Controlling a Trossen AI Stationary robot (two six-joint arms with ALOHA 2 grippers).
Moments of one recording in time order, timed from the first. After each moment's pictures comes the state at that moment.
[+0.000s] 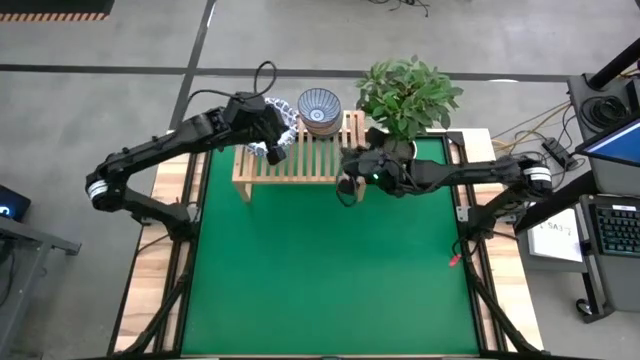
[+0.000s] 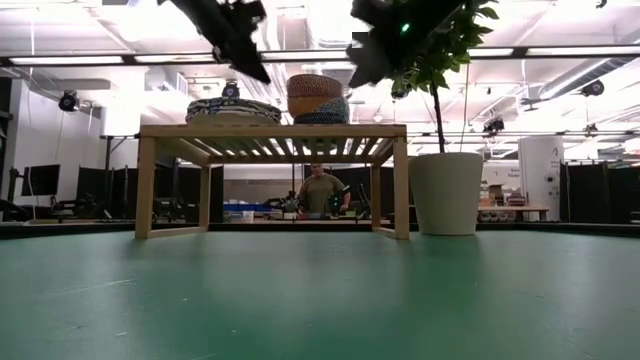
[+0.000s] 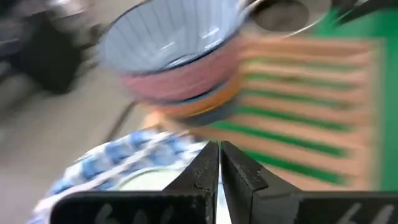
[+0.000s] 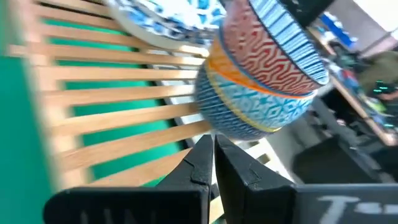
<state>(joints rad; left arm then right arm) 0.50 1.33 1.31 -0.58 -0.12 0.29 -0.11 1.50 1.18 -0.14 0.67 -0.30</state>
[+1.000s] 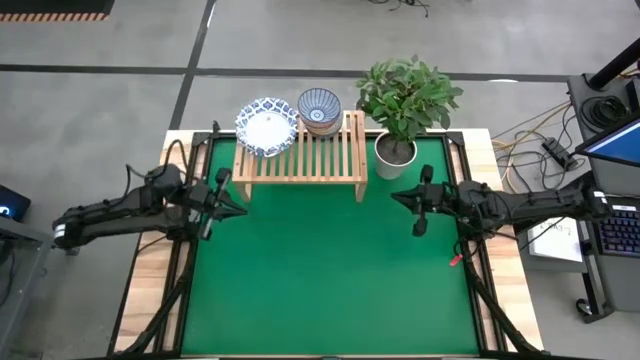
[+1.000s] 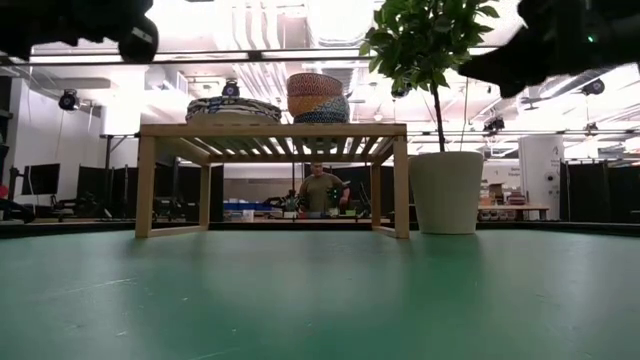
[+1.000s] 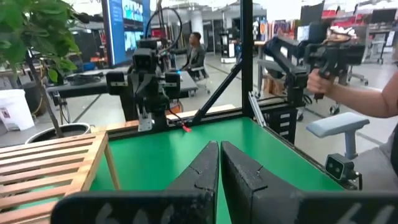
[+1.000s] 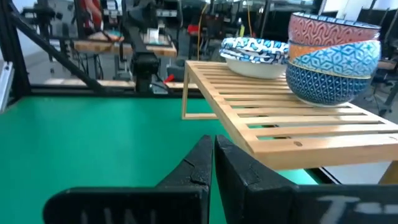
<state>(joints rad) 0.26 0.34 0.38 -0.04 0.51 0.09 -0.01 0.56 0.25 0.27 0.17 -0.10</state>
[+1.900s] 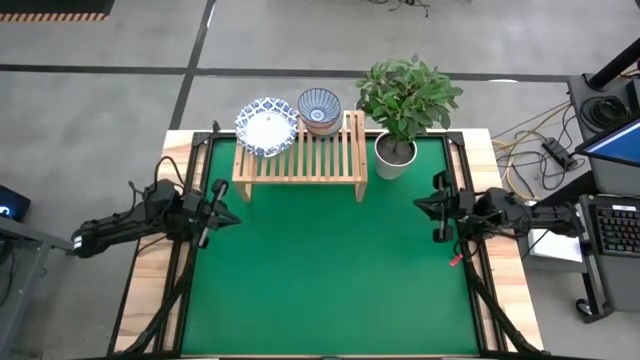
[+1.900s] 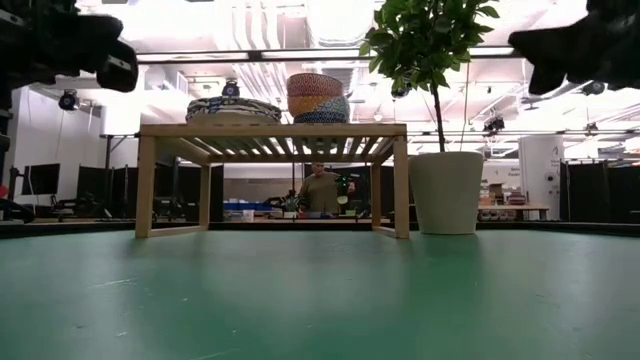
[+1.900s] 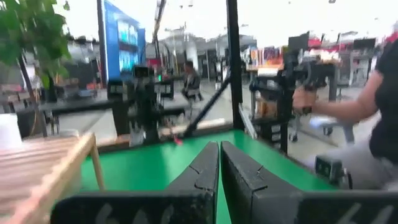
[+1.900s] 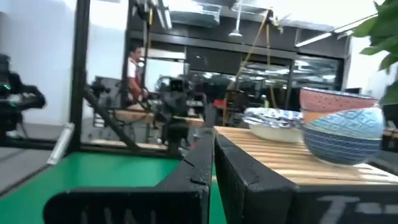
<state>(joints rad) 0.26 0.00 0.11 0.04 0.54 0.02 -0.01 0.00 0.01 0.27 0.02 -0.14</state>
